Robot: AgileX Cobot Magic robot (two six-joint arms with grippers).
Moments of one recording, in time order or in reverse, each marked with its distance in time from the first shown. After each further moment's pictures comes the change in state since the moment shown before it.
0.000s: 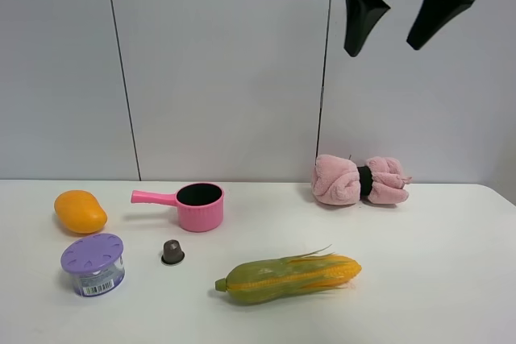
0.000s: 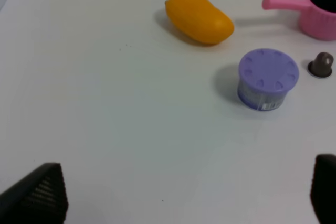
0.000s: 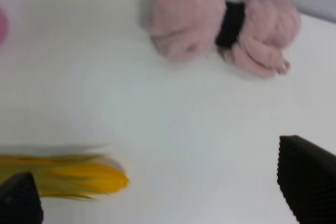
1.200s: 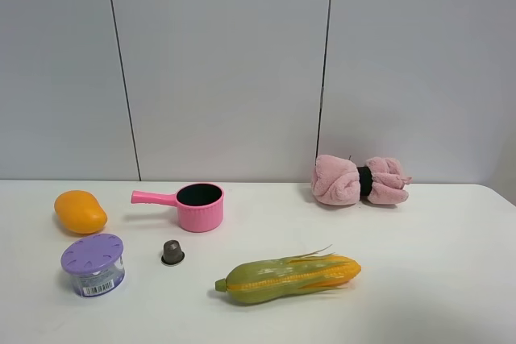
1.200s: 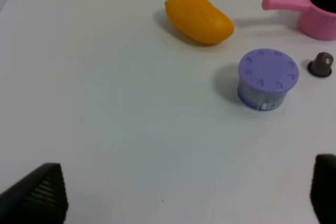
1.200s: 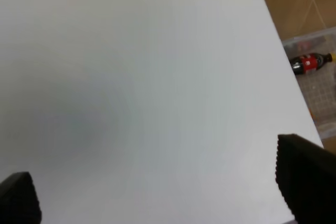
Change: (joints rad) left arm 0.000 0.000 0.000 0.000 0.000 0.000; right arm -0.562 -0.996 0.976 0.072 -0.041 0.034
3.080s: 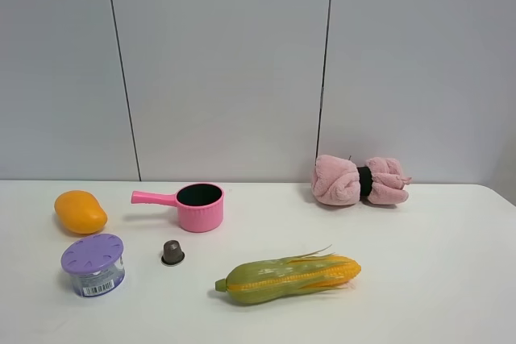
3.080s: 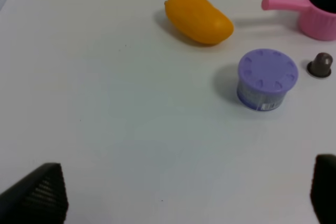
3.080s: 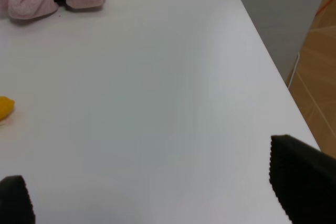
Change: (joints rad) left arm 0.000 0.000 0.000 -0.002 0.000 0.000; right arm 0.087 -0.705 0.339 0.037 -0.121 -0.069
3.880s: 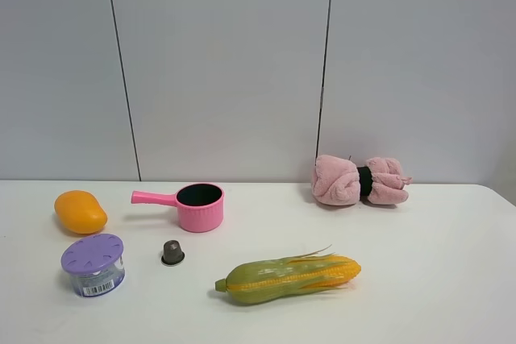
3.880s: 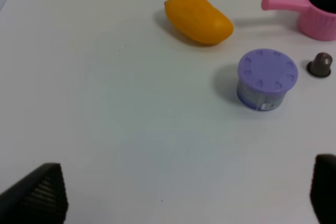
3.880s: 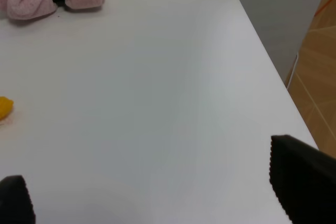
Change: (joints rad) left arm 0.000 0.000 0.000 0.000 0.000 0.000; right arm 0.000 0.000 0.000 -0.002 0.000 0.001
